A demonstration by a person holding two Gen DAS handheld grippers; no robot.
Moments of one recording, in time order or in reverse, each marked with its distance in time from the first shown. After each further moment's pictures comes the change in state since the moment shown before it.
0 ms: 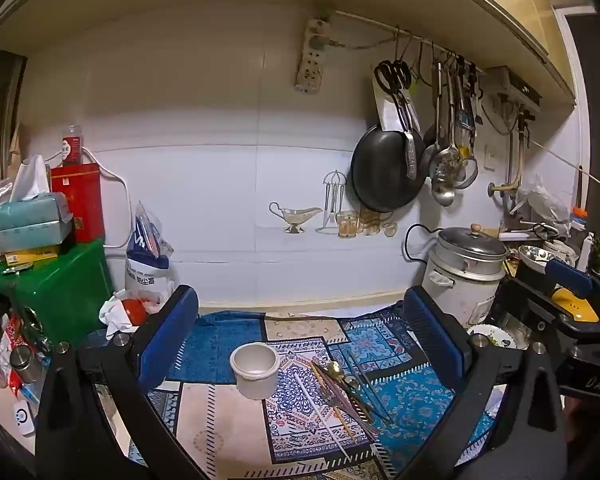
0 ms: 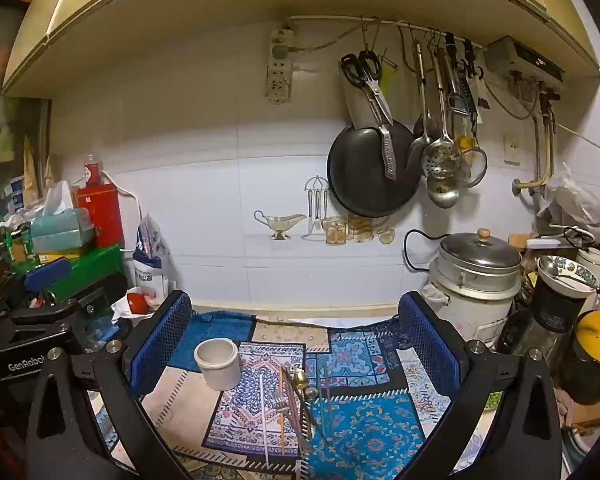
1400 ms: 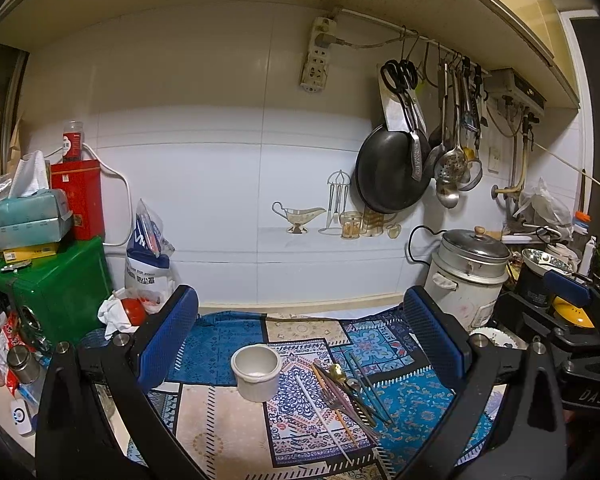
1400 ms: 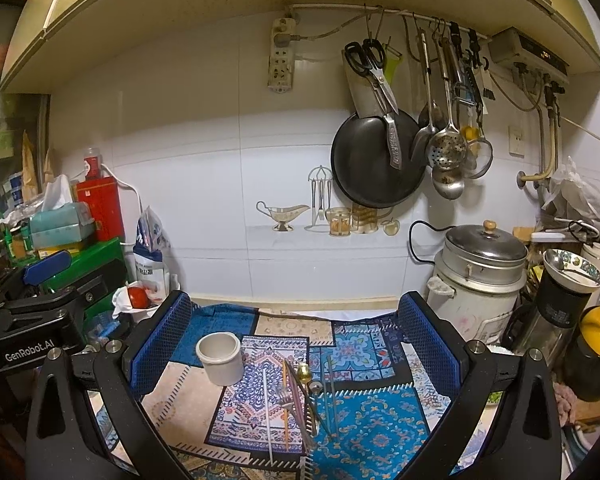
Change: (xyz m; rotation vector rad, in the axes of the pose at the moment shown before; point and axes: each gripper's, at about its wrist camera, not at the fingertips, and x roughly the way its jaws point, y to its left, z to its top) left arm 0.007 0.003 -0.001 -0.016 0.011 0.005; right arm 0.010 0.003 -0.005 0.003 0.039 0.001
